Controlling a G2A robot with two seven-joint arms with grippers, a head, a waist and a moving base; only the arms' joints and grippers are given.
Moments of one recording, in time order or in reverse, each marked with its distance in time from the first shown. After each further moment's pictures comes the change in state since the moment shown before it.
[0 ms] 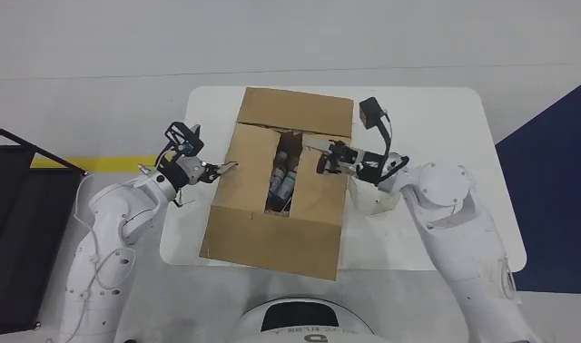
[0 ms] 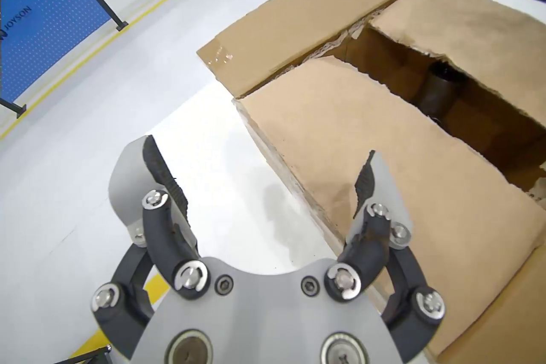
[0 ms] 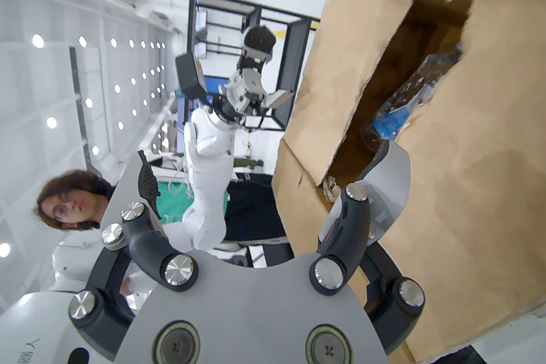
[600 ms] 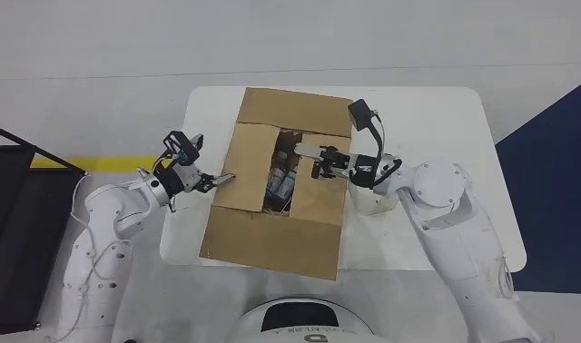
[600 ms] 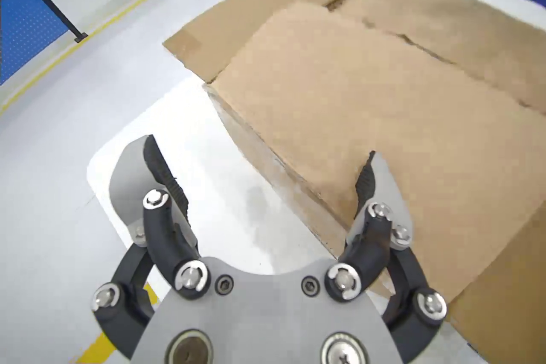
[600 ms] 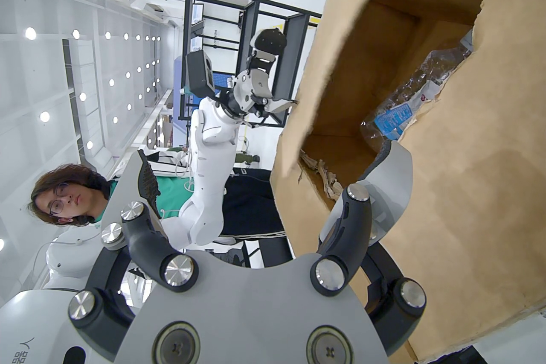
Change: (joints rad) left arm -0.017 0.000 -0.030 0.091 0.083 -0.182 0.094; right arm 0.050 0.007 -0.102 -0.042 -0.090 0.009 0.133
